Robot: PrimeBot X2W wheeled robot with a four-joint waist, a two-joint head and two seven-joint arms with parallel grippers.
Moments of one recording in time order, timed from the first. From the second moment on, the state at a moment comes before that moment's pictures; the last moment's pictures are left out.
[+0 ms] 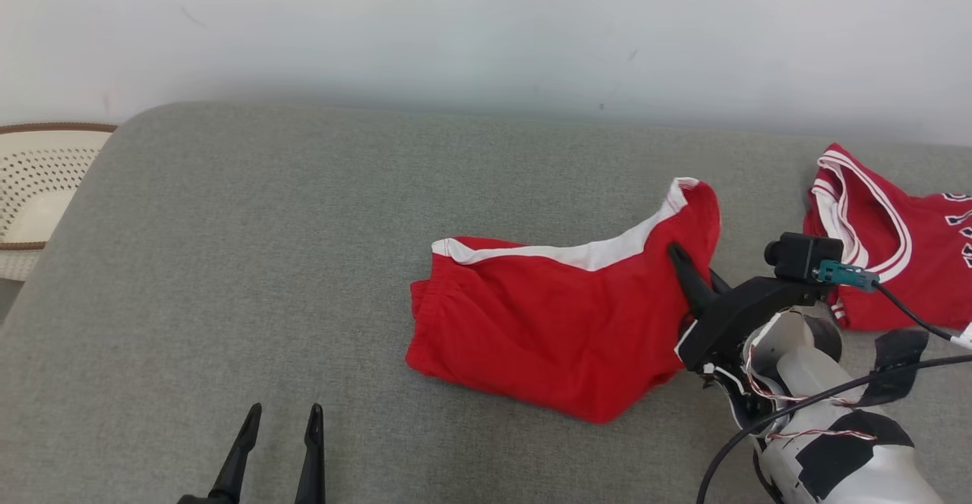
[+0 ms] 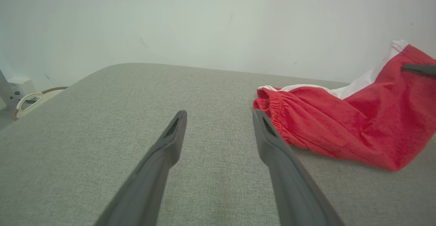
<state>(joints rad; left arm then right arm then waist) -0.02 0.08 -0.13 0.03 -0.15 0.06 -0.26 -0.63 -0.26 0.54 0.67 0.78 0.13 -0.05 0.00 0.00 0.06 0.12</state>
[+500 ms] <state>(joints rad) -0.04 0.06 -0.19 0.06 -0.15 0.05 -0.26 -0.65 -0.20 0.63 0.64 0.92 0.13 0.00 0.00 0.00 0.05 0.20</state>
